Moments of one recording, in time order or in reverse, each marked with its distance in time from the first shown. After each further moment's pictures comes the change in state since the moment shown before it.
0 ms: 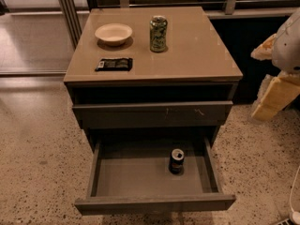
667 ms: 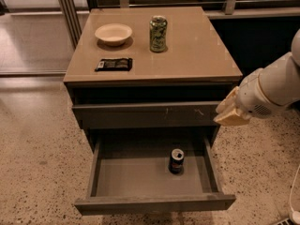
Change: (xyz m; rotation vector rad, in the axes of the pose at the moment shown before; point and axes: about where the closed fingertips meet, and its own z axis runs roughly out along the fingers) arm 0.003 0.009 0.127 -0.033 -0.170 0.071
